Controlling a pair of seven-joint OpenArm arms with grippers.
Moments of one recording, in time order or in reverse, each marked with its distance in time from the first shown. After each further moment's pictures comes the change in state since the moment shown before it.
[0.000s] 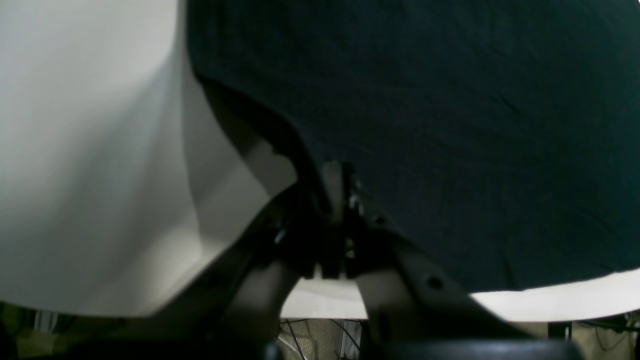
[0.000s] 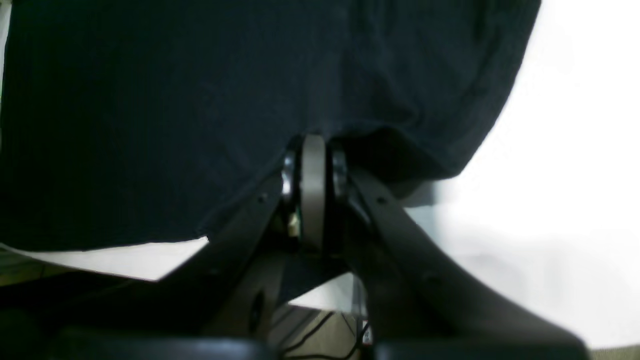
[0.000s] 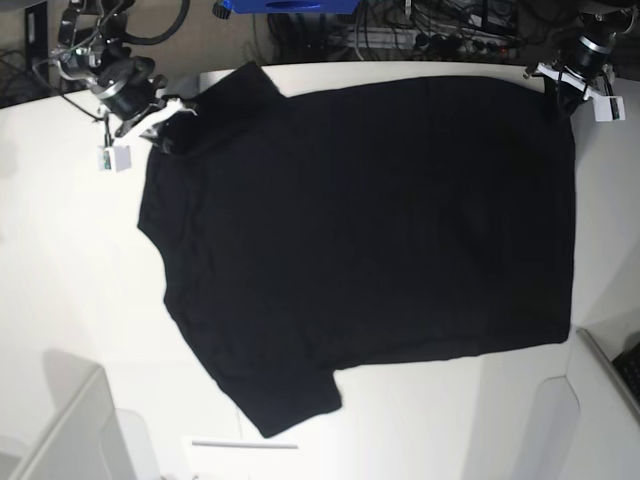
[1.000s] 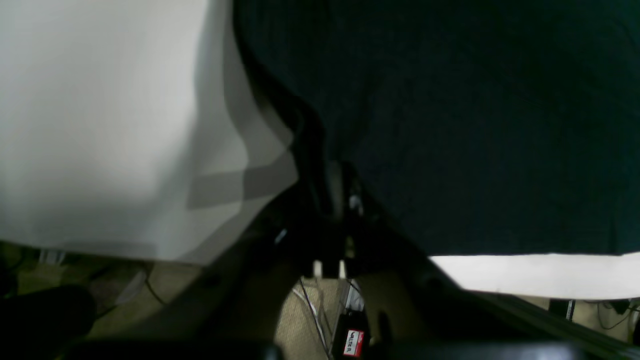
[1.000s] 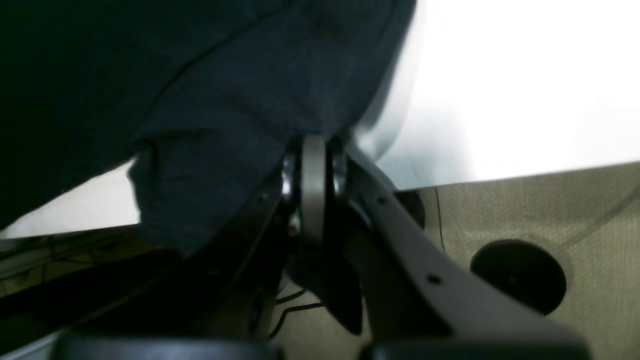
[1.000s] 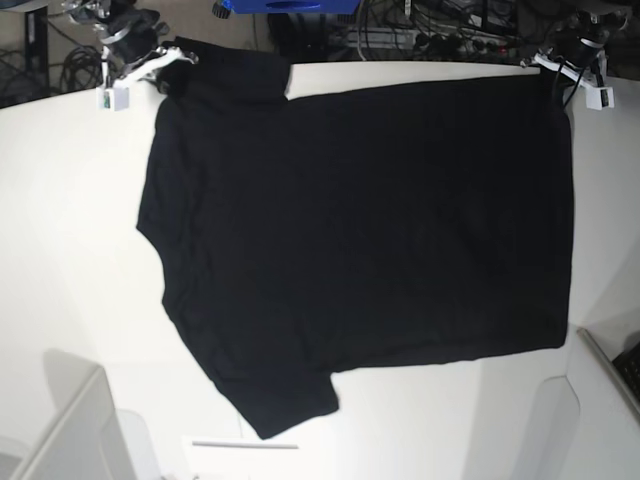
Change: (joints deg) left arm -1.7 -1.7 0.3 -11.8 6.8 -1.3 -0.6; right arm -13.2 0.0 0.0 -4.8 0.0 0.4 11.0
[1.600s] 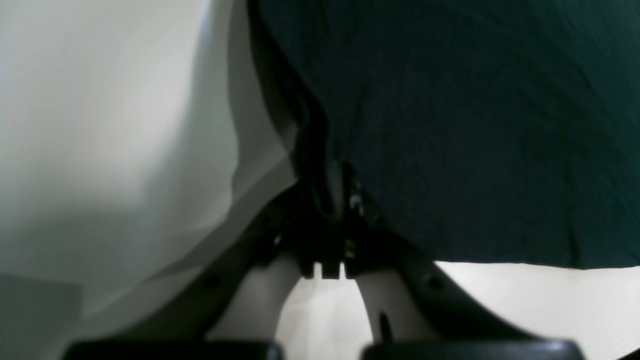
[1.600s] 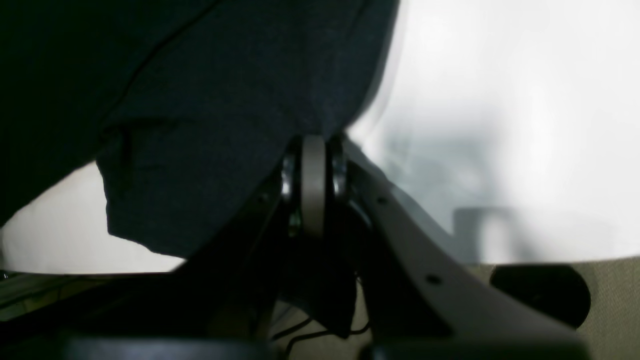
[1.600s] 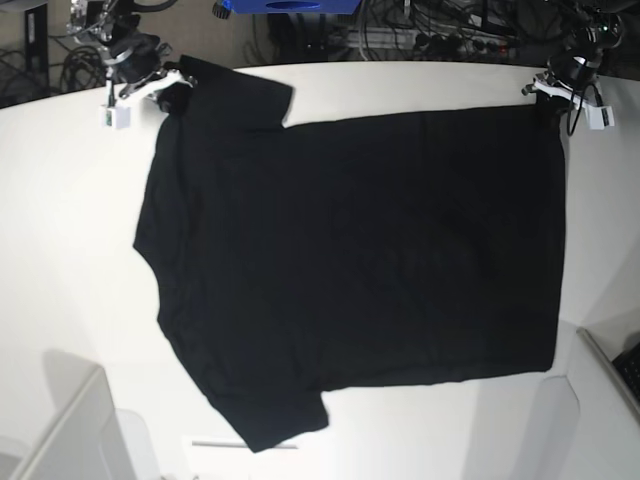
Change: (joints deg) left arm -7.6 -0.2 -0.1 -8.0 -2.0 -0.8 -2.6; right arm 7.7 0.2 0.0 -9.0 0.6 0.2 0.3
